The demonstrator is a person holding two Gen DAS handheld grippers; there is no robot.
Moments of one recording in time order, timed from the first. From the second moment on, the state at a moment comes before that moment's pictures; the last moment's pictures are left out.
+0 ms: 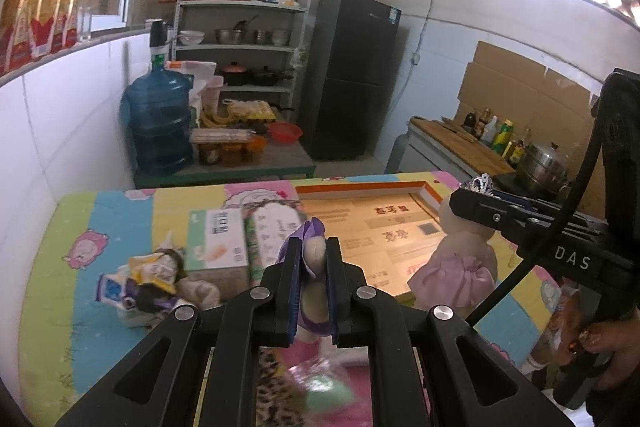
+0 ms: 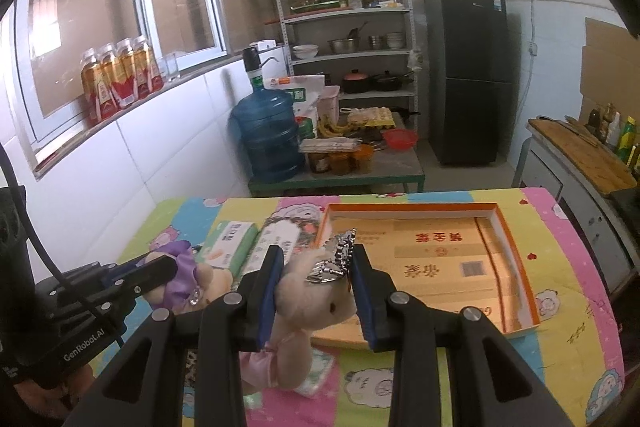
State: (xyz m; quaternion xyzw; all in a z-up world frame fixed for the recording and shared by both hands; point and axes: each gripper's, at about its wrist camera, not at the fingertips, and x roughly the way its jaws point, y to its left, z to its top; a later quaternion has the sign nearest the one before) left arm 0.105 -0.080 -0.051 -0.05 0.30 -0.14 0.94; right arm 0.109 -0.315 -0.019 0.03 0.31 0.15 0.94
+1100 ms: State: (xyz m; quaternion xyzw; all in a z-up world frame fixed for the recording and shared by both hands) left arm 0.199 -0.209 -0.091 -0.06 0.34 -0.09 0.94; right arm 0.206 -0.445 -0.068 0.06 0.33 0.16 0.93
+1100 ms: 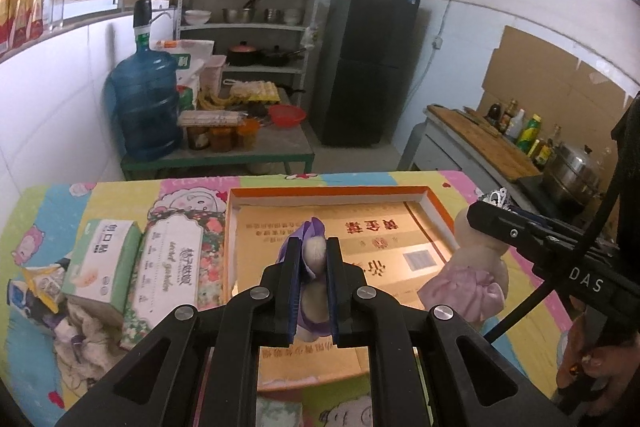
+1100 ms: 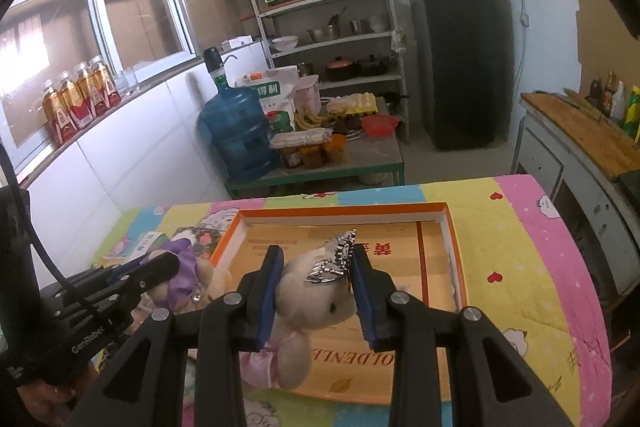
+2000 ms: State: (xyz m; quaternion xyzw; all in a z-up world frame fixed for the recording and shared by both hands) left arm 0.281 -0.253 -0.137 -0.05 0.36 -0.09 0.93; right arm 0.305 -0.459 -0.126 0.07 0.39 0.18 0.90
